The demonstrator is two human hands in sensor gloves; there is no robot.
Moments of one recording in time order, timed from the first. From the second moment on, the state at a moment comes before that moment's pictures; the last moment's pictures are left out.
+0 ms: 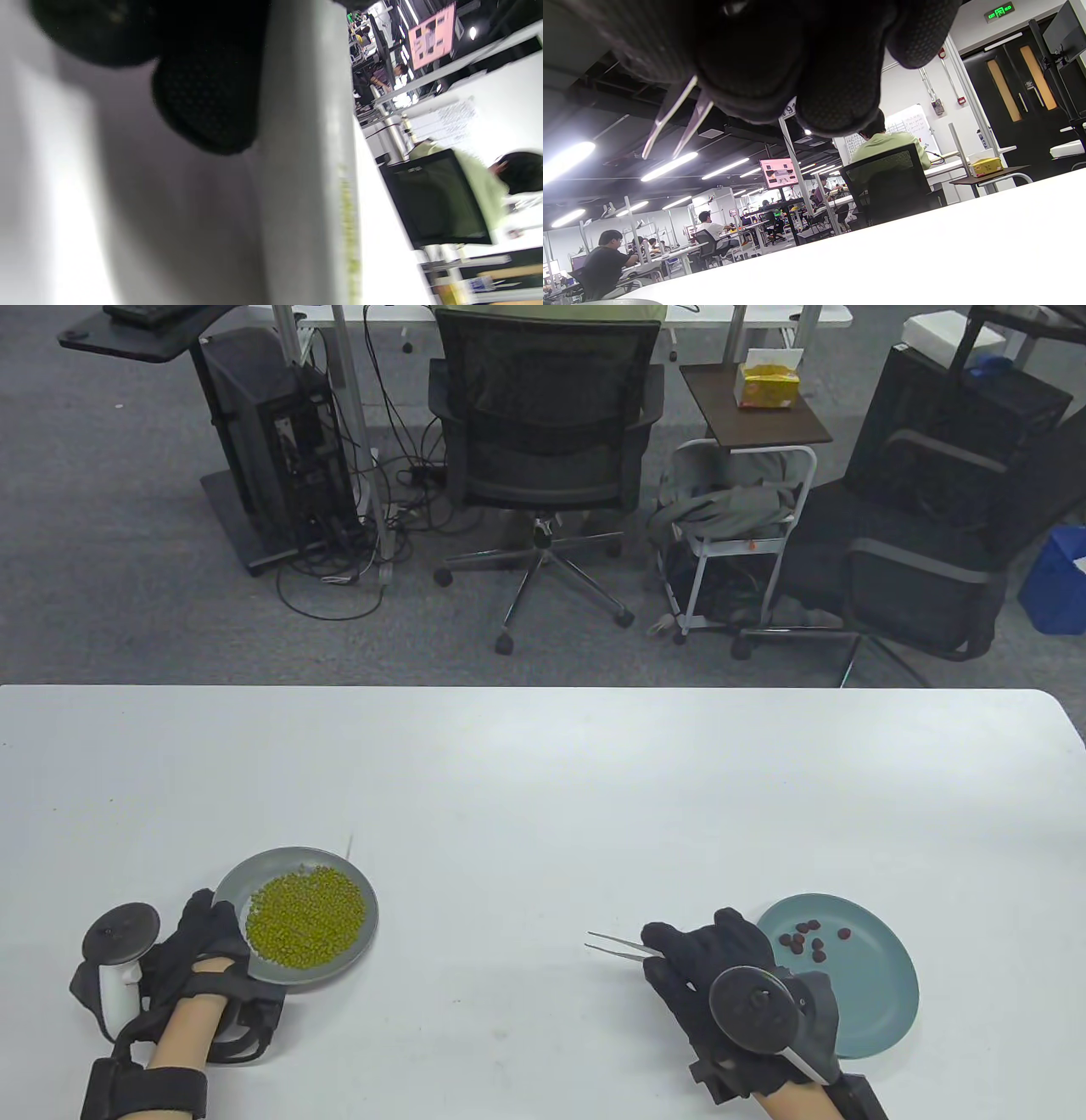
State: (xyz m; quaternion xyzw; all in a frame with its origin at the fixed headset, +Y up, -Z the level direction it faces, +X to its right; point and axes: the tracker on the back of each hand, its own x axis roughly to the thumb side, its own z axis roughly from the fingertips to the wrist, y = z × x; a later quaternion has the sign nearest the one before) left_hand -0.409 -0.785 -0.322 -0.07 0.26 0.48 0.83; right_hand 0.165 -0.694 -0.270 0.14 -0.17 0.95 0.22
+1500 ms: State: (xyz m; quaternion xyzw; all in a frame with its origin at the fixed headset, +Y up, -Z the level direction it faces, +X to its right) left_hand -0.176 -0.745 -0.260 -0.01 -0.21 0.04 0.98; right_hand 0.118 -0.722 -0.280 0.17 -0.09 0.98 0.03
